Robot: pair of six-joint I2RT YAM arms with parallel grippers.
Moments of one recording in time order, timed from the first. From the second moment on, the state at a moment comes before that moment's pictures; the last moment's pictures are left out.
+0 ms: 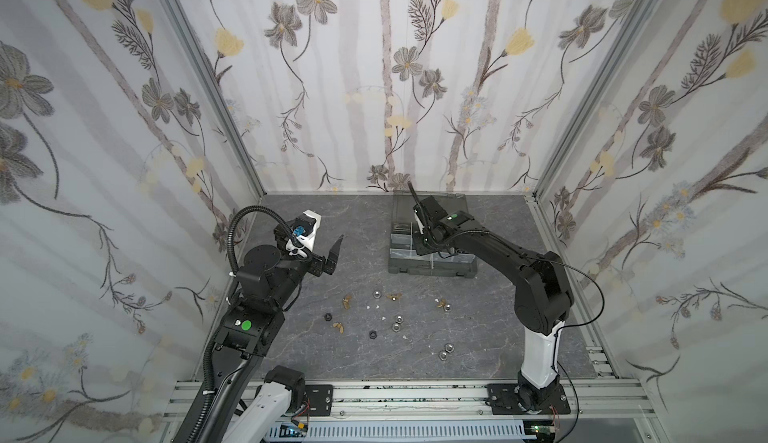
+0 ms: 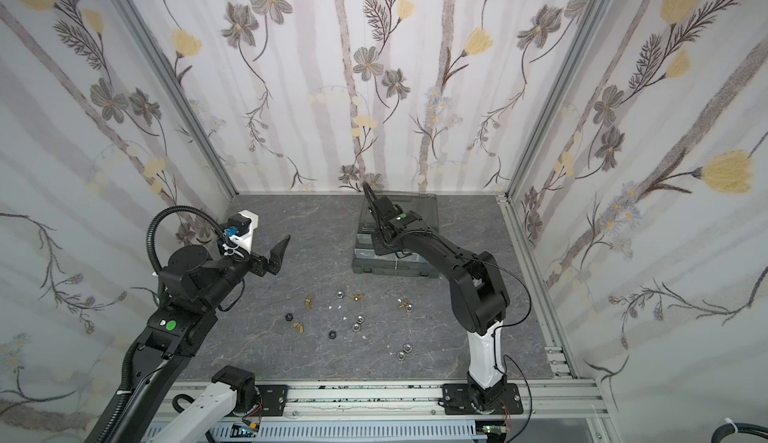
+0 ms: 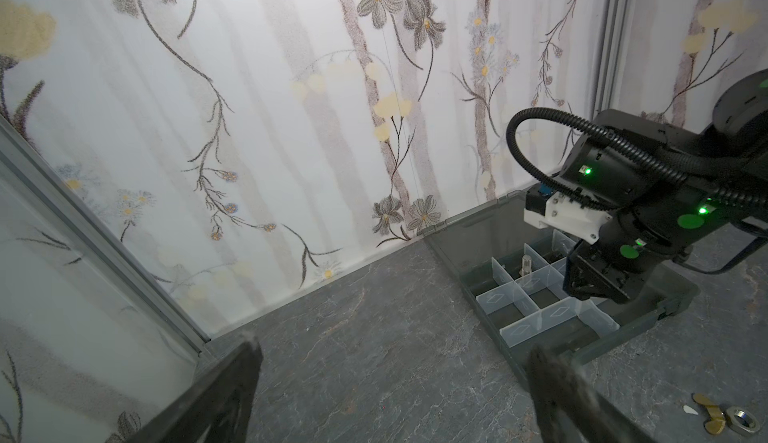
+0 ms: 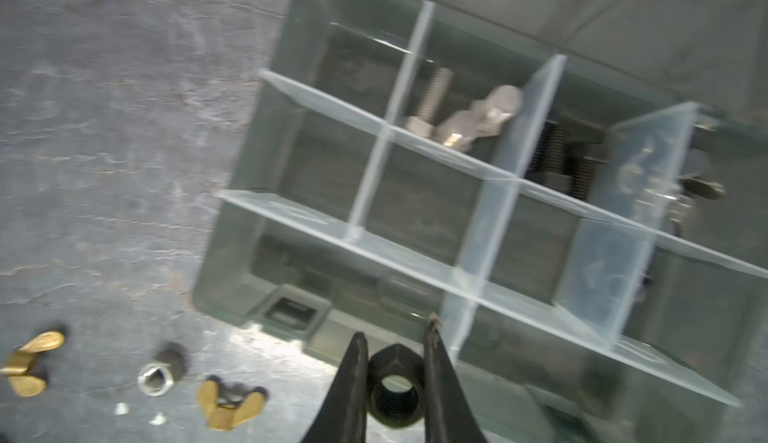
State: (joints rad) left arm -0.31 0.73 0.91 -0.28 0.07 0.23; right arm 0.56 1.94 1.62 -0.79 0.12 0.27
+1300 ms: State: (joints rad) left arm -0.31 0.83 1.01 -0.29 0.07 0.24; right arm 0.35 2.00 1.61 -0.73 0.18 0.07
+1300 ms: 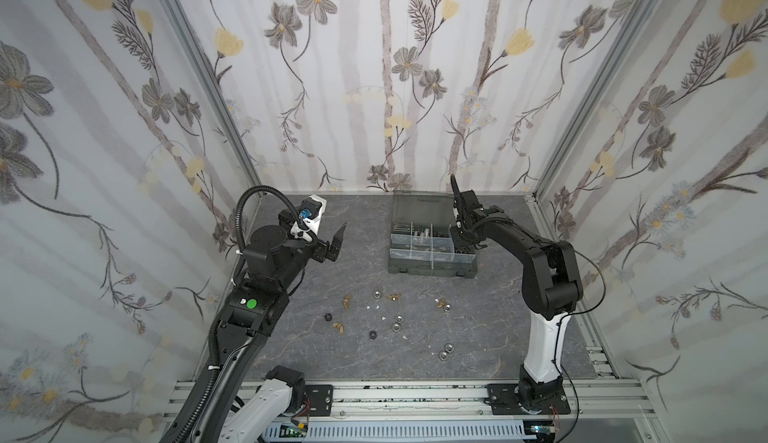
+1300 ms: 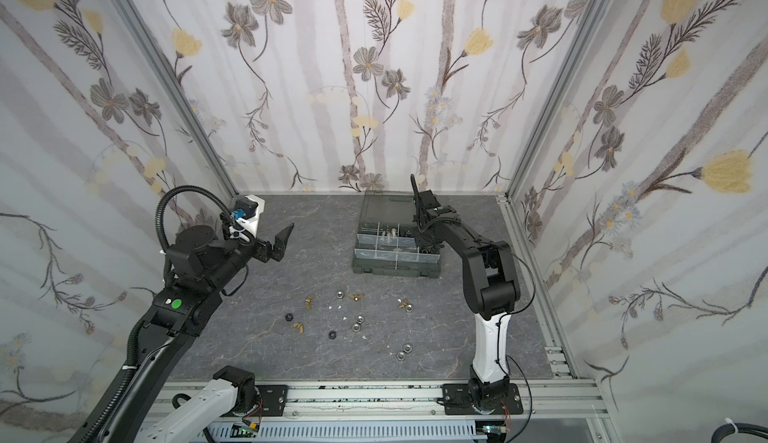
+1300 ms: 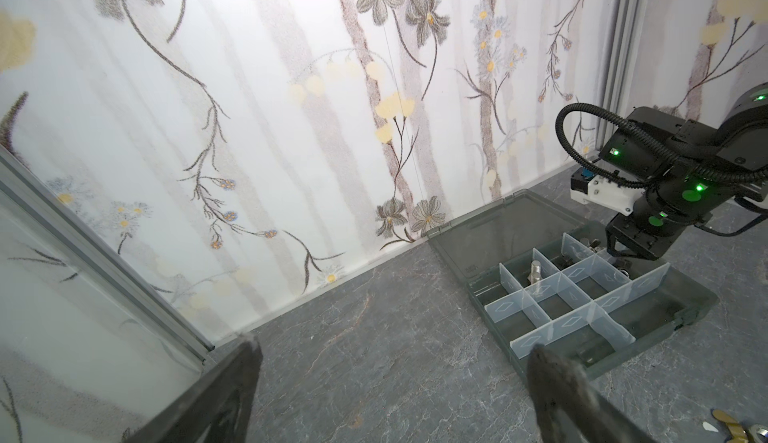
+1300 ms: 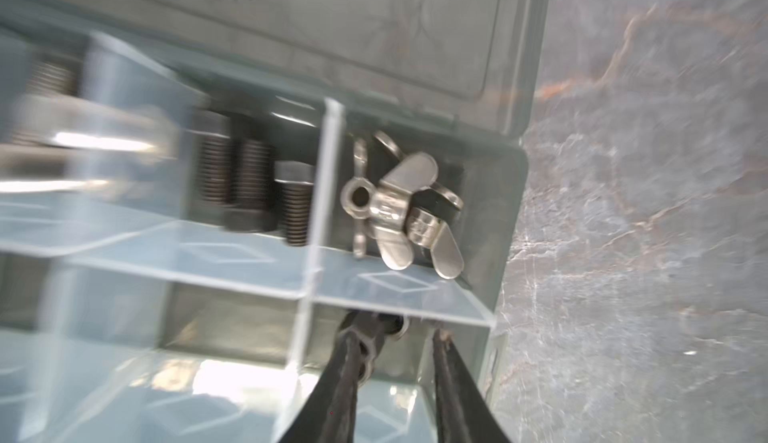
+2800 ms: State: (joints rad) left arm -0.35 0.54 0.89 -0.38 0.07 0.21; right arm 1.23 2.12 1.58 -0.83 0.11 0.43
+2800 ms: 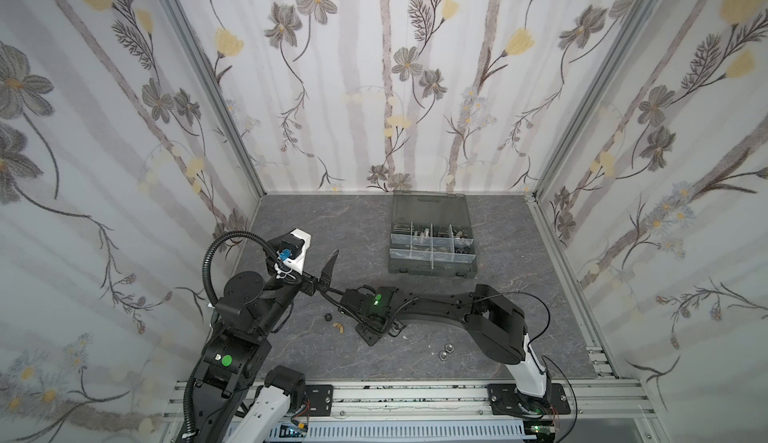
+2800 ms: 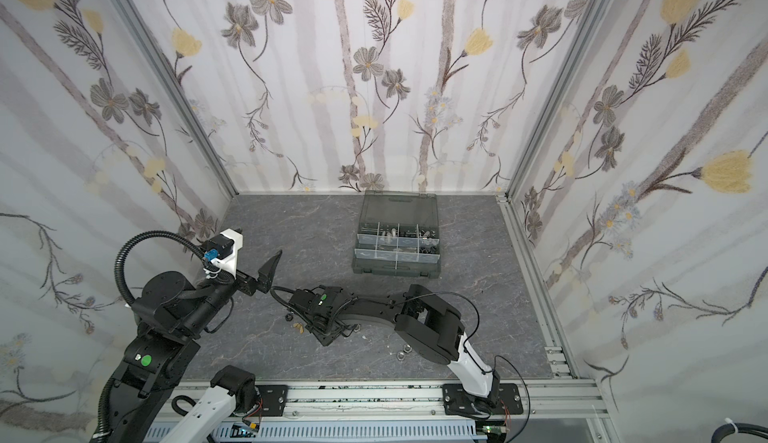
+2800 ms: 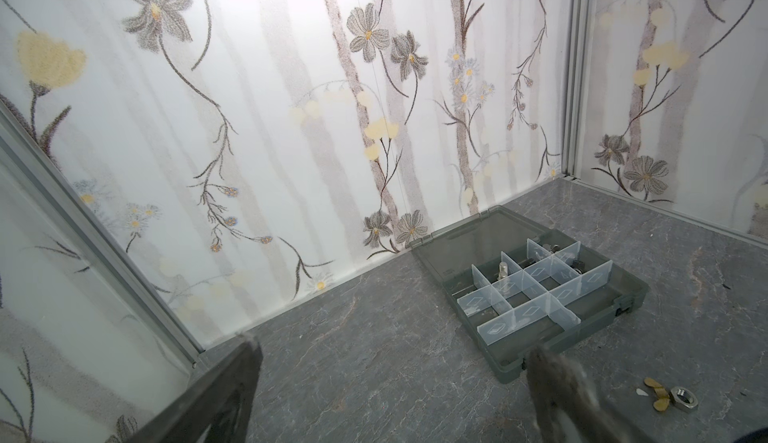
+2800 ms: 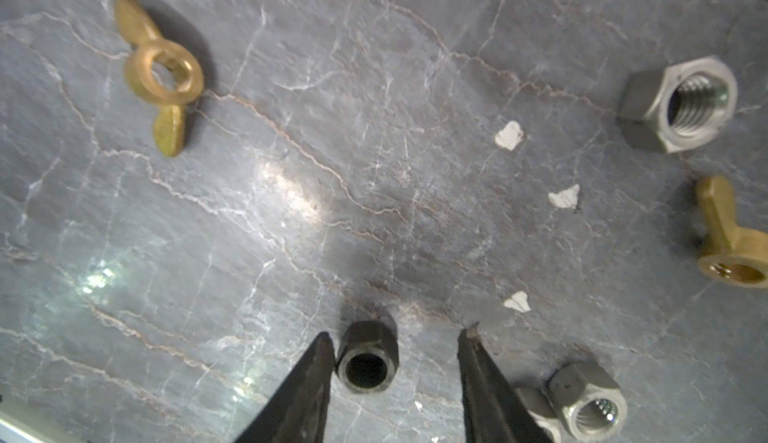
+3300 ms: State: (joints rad) left arm -0.35 0.54 0.88 -0.38 0.07 0.21; right arm 1.24 2.13 1.57 -0.80 0.10 0.44
